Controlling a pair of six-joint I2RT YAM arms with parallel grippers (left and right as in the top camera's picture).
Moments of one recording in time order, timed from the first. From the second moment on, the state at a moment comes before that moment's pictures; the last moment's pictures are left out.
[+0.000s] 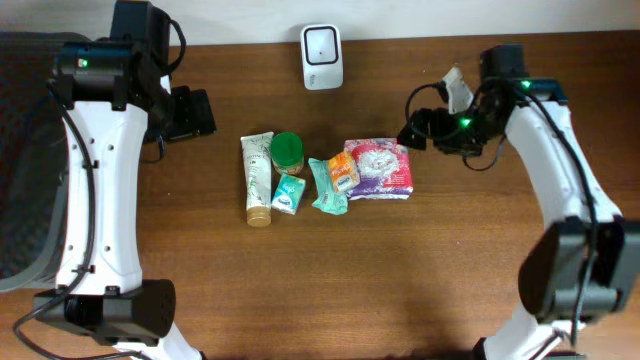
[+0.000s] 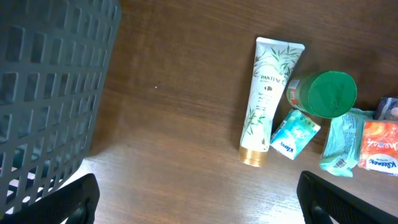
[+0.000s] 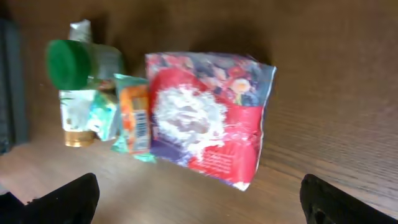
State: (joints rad) left arm -0.08 1.86 2.22 -1.66 -0.14 -0.31; right arm -0.02 1.89 1.60 -1.06 -0.54 0.01
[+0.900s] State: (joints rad) left arm -0.08 1.86 2.22 -1.66 -0.14 -0.31; right arm 0.14 2.12 1.55 -1.01 -0.63 0.00
